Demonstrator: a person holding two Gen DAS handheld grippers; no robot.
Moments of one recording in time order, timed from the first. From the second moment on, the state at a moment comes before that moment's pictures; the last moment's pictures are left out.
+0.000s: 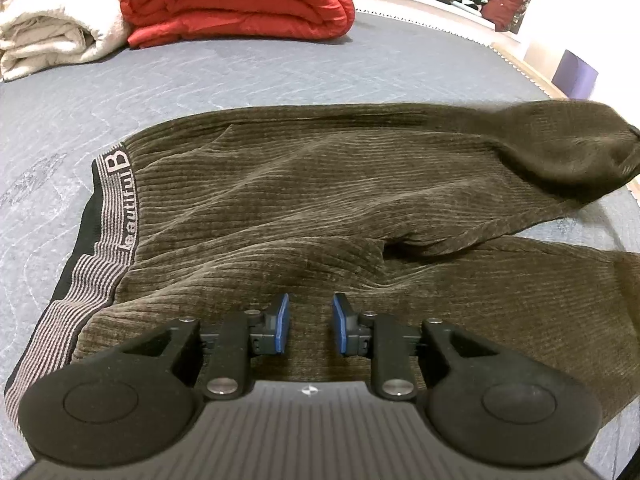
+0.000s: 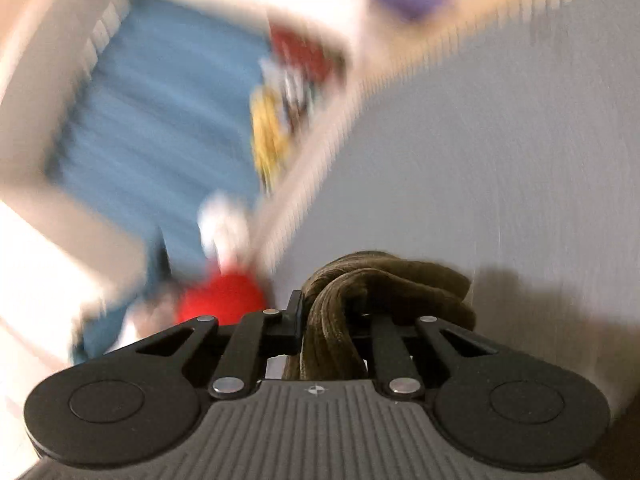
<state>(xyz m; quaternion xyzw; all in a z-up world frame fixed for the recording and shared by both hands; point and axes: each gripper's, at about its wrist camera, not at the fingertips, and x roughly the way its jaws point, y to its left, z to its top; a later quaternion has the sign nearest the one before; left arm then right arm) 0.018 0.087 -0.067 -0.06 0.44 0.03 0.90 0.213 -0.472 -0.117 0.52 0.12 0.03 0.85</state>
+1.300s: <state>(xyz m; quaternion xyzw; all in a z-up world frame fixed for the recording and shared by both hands) 0.022 0.112 -0.049 -0.09 0.41 0.05 0.91 0.222 -0.495 -0.135 0.26 0.25 -0.31 0.88</state>
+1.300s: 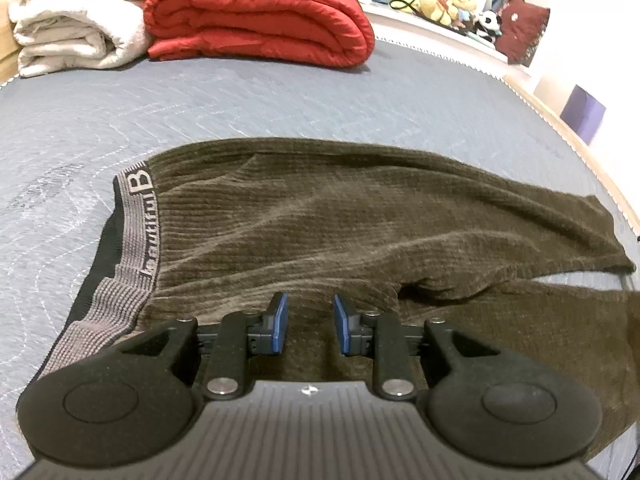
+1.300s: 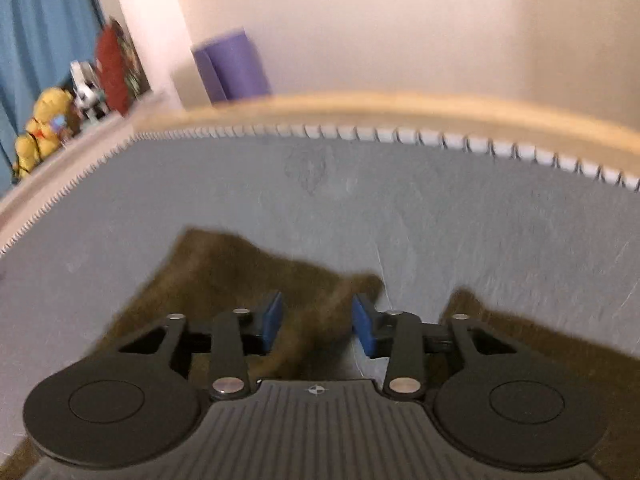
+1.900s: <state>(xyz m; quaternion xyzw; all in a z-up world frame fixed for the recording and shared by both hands) 0.010 0.209 -0.048 -0.16 0.41 0.14 0.88 0.169 -0.207 -0.111 -0.10 0.29 0.33 0.89</state>
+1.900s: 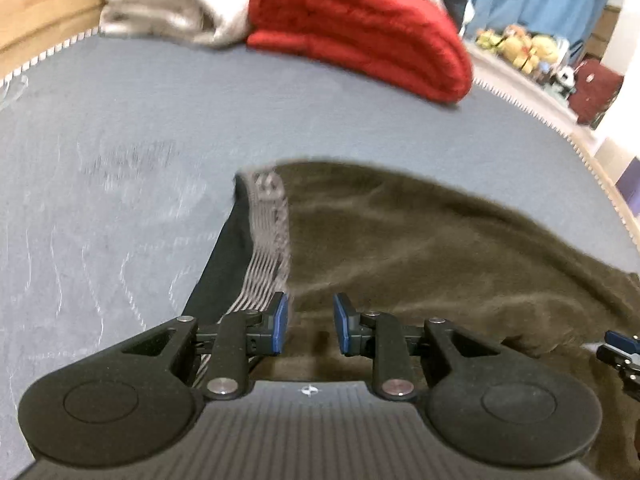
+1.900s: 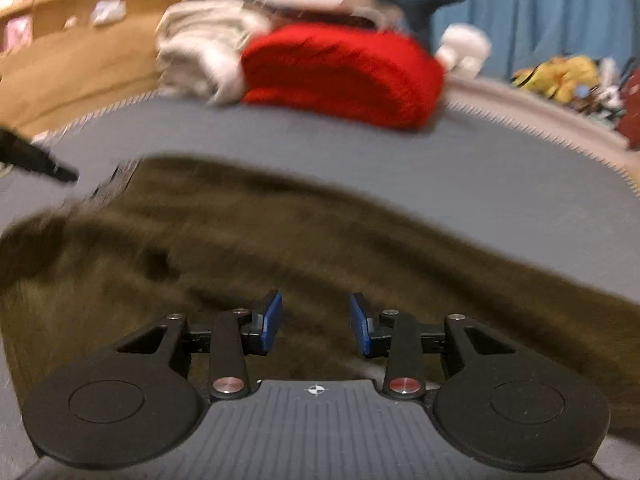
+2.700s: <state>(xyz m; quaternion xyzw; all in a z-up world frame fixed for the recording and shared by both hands) 0.032 0.283 -0.083 -0.23 0.40 0.14 0.88 -0.006 -0.162 -0.024 -0.20 0.19 0.38 0.88</state>
